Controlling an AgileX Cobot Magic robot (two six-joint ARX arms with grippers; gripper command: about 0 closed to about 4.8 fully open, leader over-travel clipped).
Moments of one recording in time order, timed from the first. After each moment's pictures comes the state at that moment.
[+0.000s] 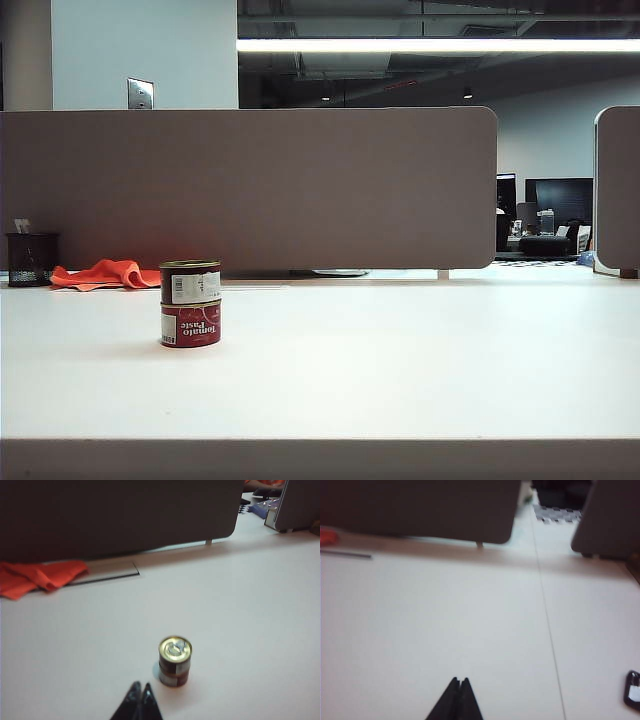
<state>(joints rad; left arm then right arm) -0.38 0.28 0.60 -0.49 -0.01 -0.01 0.53 0.48 0.93 -0.75 0.50 0.06</state>
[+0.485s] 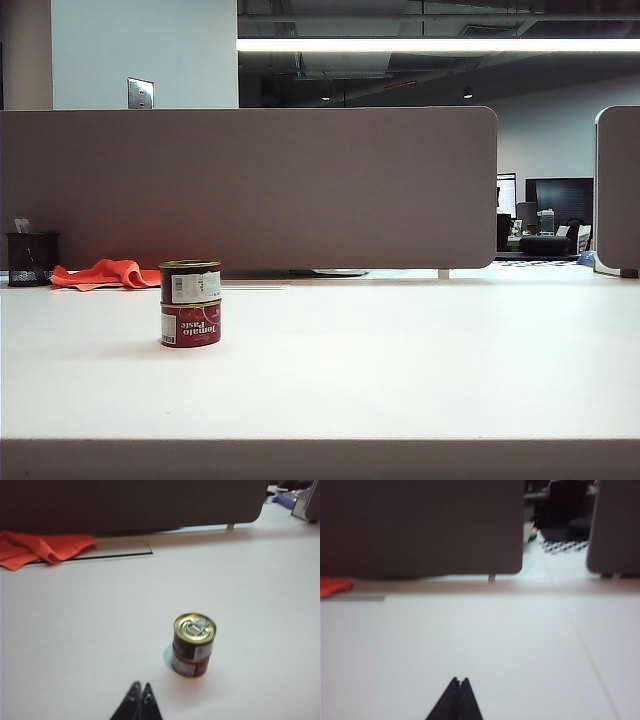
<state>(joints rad) -0.38 0.28 0.24 -0.11 -0.07 -0.03 0.53 0.21 0.38 -0.20 0.50 0.05</state>
